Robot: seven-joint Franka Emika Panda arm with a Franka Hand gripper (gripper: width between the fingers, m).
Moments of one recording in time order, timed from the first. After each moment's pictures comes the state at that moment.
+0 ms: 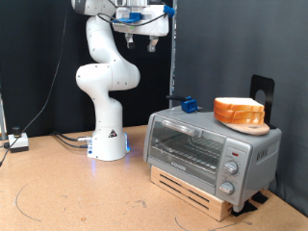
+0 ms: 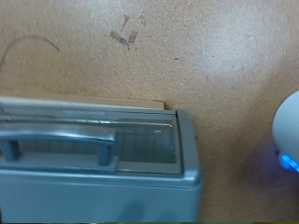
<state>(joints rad) 0.01 -0.78 0.01 -2.35 0.02 1.56 1.93</state>
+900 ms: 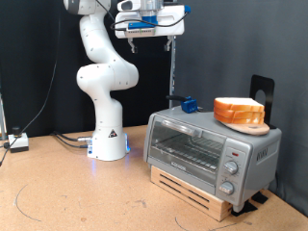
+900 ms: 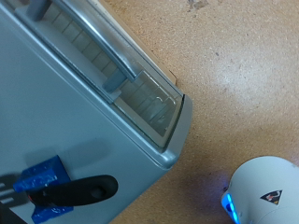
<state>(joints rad) 0.16 -0.76 -0.07 -2.35 0.06 1.59 1.34</state>
